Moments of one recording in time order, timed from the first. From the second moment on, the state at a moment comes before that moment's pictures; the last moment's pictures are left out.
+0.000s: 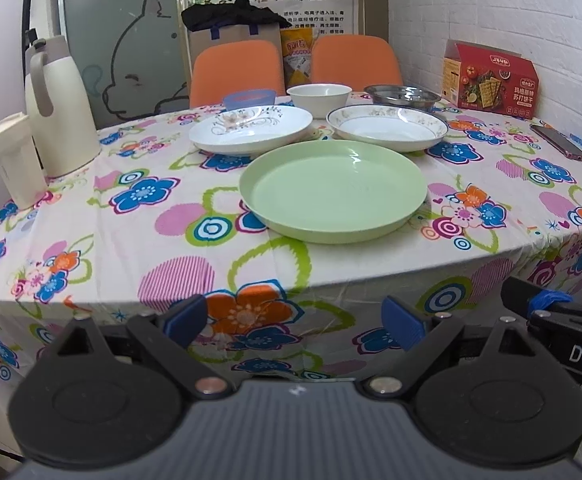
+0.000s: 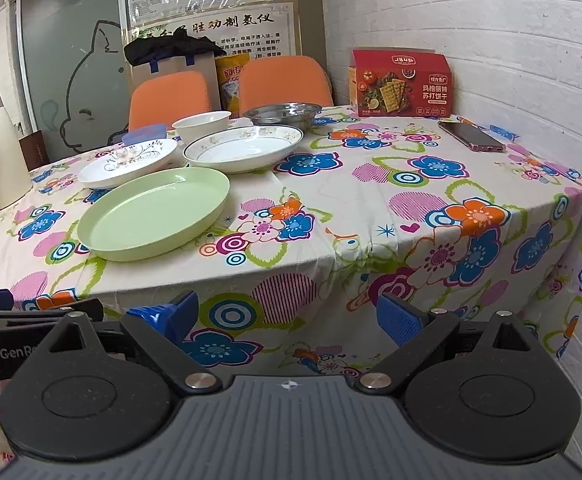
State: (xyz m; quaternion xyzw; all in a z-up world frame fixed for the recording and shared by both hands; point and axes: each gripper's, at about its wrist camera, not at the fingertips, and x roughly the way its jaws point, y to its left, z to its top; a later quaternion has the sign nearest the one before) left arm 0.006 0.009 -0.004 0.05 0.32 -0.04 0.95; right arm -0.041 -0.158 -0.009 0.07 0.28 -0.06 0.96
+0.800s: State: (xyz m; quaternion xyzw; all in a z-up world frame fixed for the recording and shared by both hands) left arm 0.104 0.069 0.017 -0.01 0.38 -0.07 0.92; right arm 0.053 -0.155 0.013 0.06 0.30 0.00 0.95
